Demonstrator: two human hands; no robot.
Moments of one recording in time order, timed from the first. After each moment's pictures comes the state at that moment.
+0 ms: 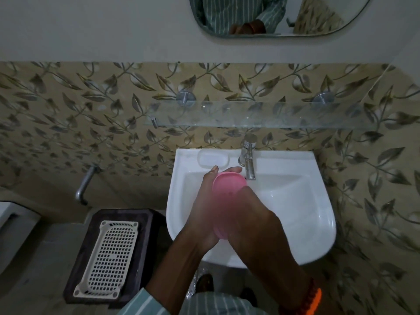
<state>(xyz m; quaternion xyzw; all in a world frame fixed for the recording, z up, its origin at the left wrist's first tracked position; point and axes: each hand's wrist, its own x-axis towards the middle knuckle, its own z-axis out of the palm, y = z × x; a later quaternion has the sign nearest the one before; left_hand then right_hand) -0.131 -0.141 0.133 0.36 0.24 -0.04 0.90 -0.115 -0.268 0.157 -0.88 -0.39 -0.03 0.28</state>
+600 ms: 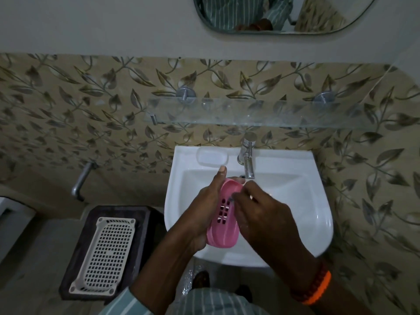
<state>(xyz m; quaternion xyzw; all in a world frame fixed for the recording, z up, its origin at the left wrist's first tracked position) -0.138 -0.132 0.142 0.54 0.30 -0.10 0.78 -0.092 -0.277 0.158 -0.87 -0.46 -0.07 0.16</state>
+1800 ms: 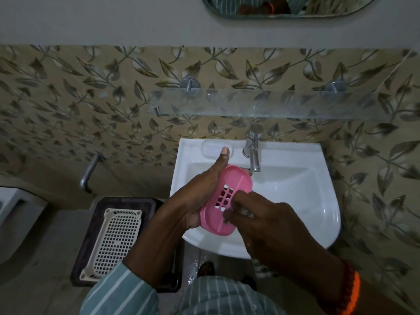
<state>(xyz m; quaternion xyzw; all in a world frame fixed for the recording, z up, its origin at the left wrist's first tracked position) -0.127 -0.103 0.157 0.52 0.28 -0.20 0.78 -0.102 -0.289 0.183 -0.81 -0.58 0.00 0.14</state>
